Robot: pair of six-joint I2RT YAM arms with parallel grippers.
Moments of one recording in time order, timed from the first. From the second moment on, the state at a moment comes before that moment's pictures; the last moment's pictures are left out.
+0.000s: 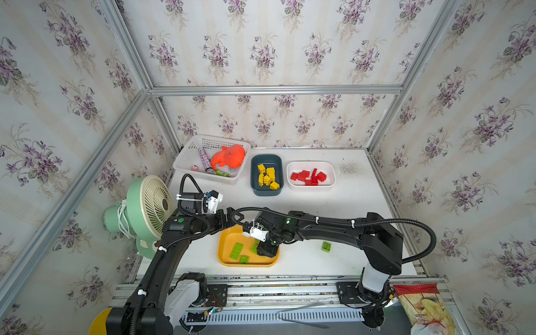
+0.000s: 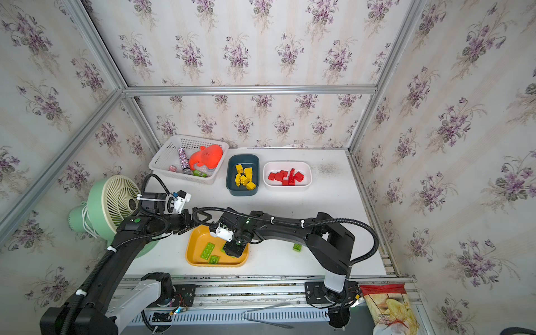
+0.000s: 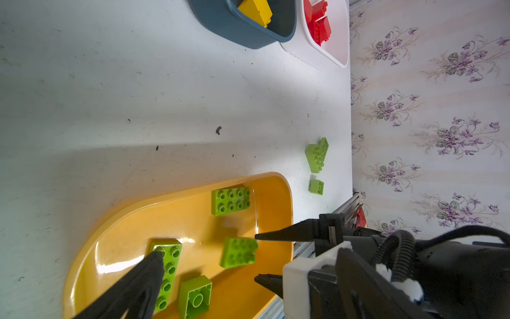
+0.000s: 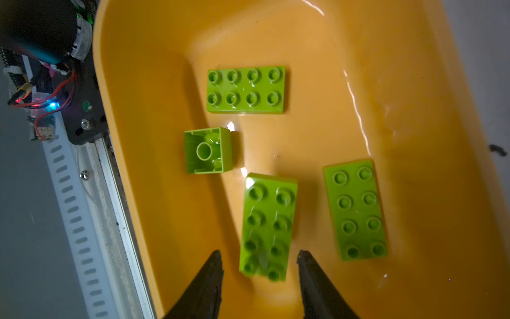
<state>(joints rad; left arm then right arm) -0.01 0.98 0.72 -0.75 0.72 -0.33 1.08 1.76 1.22 -0.60 -0.25 -0.04</state>
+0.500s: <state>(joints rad) -0.06 1.00 0.74 -0.74 0.74 -0.34 0.67 1.34 1.03 -0.87 -0.12 0.04</state>
